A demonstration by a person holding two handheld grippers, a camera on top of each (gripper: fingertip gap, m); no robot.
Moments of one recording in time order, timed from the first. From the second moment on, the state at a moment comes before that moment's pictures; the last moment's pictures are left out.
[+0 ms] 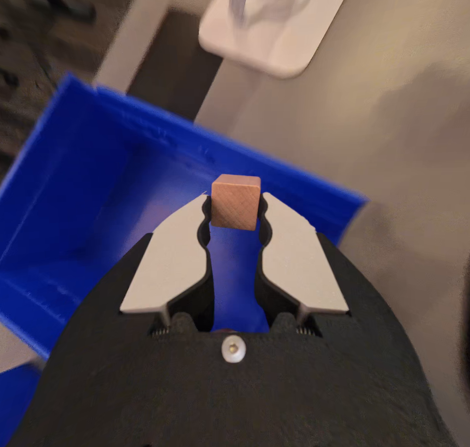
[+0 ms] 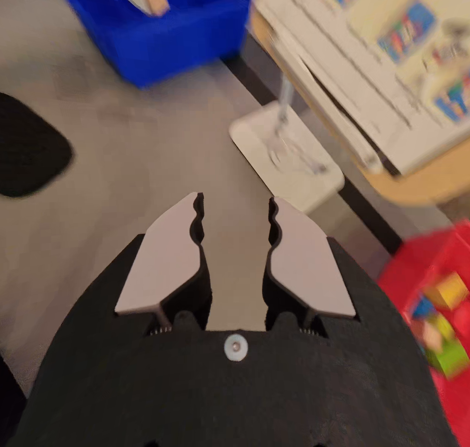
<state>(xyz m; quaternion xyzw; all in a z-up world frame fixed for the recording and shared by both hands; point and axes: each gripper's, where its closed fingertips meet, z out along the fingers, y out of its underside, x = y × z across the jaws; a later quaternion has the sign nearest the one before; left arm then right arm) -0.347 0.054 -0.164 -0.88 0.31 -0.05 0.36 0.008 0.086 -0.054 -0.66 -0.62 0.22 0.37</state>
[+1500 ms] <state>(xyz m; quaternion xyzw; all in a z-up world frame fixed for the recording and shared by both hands) -0.151 0.042 -0.061 -0.81 0.20 0.14 0.53 -0.002 0.078 -0.036 -0.63 -0.55 0.11 0.54</state>
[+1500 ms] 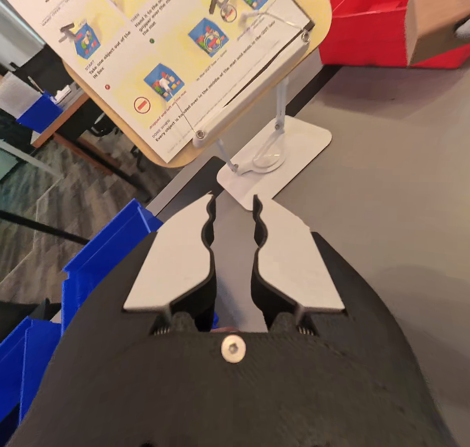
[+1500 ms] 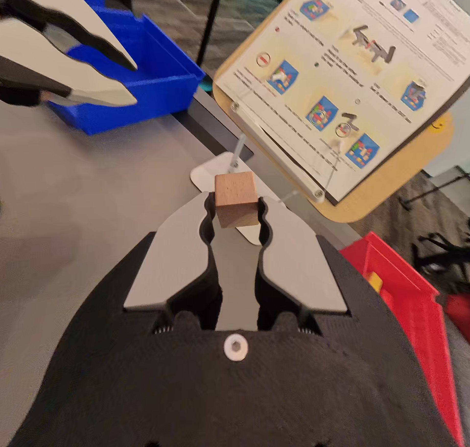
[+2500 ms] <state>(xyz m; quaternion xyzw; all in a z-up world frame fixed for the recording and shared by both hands) -0.073 0.070 -0.086 -0.82 0.22 0.09 0.52 0.059 0.091 -0.052 -0.66 -0.53 -0.01 0.53</state>
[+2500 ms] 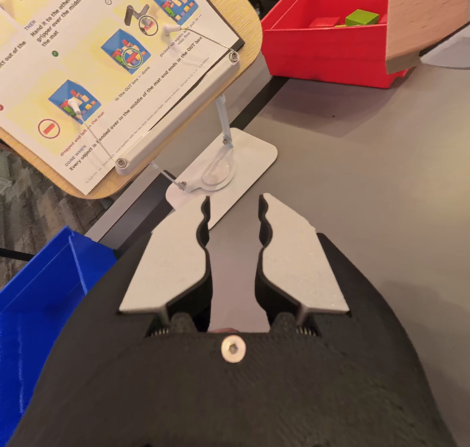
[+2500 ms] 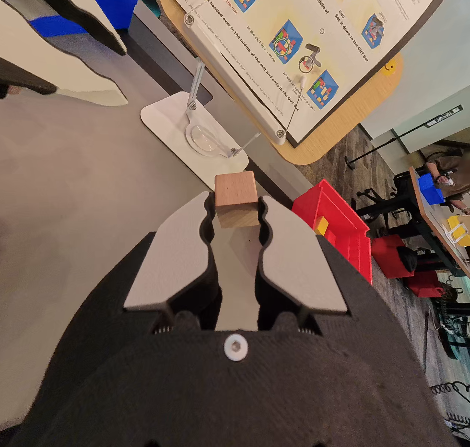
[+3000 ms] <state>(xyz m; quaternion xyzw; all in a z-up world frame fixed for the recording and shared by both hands) -0.131 0.135 -0.163 -0.86 0.16 0.06 0.49 0.166 0.198 -0.053 -0.77 -0.42 0.04 0.48</state>
